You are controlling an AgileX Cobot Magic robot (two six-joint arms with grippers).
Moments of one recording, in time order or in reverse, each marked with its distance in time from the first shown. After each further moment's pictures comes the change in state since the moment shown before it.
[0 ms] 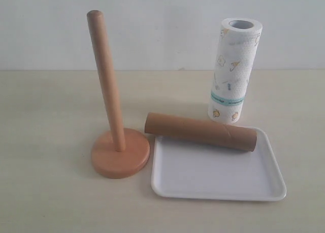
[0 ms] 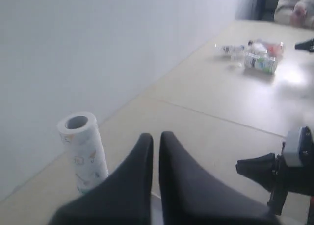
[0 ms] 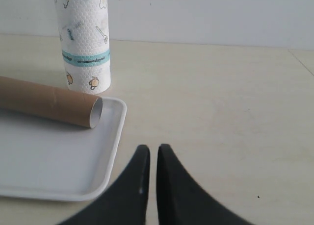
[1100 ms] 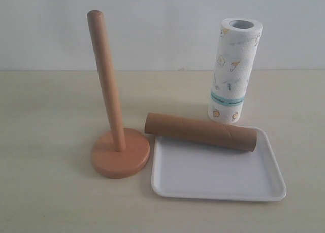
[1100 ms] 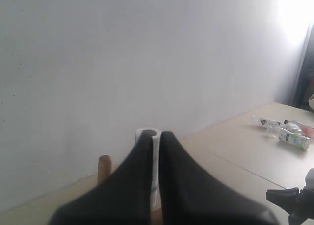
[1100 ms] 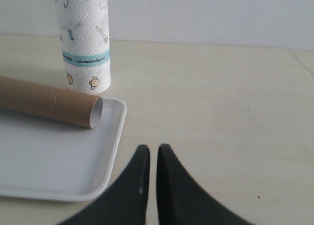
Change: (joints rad) left arm 0.000 -0.684 0.142 0.112 0.322 -0.099; right arm 0.000 0.000 0.000 0.000 0.000 0.000
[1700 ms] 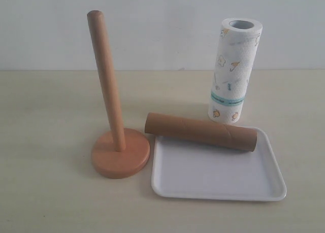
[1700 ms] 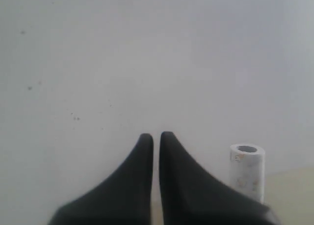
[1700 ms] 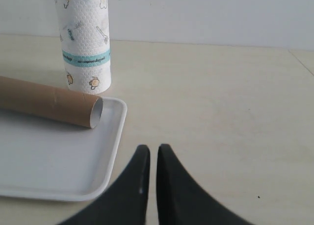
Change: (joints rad) left arm 0.649 -0.064 0.503 0.010 -0.609 -0.060; right arm 0.000 0.000 0.000 0.000 0.000 0.000
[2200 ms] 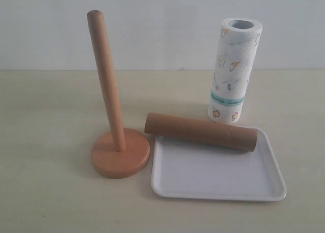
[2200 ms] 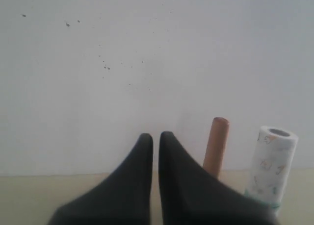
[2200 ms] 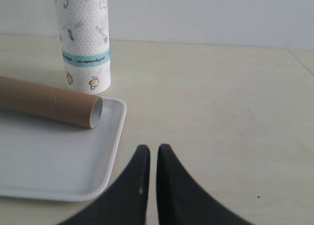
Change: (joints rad) left arm 0.207 -0.009 0.175 -0.017 -0.076 -0.159; right arm 0.000 0.000 0.000 0.000 0.000 0.000
